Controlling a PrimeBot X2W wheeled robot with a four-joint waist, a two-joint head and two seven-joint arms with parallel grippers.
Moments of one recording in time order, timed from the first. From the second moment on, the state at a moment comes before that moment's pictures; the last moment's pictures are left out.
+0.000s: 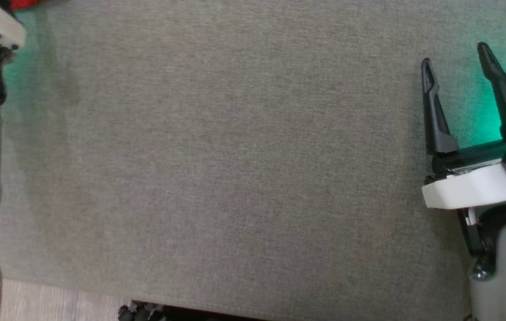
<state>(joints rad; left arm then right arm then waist) -1.03 0.37 -0.21 0.72 -0.69 -0.07 0.15 -0.20 -0.05 0.05 -0.39 -0.13 0.13 0.23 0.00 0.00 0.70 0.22</state>
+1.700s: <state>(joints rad) -0.97 0.28 -0.46 0.25 -0.74 -0.04 0.49 -0.08 -0.05 -0.01 -0.02 0.13 0.13 -0.04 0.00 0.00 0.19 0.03</state>
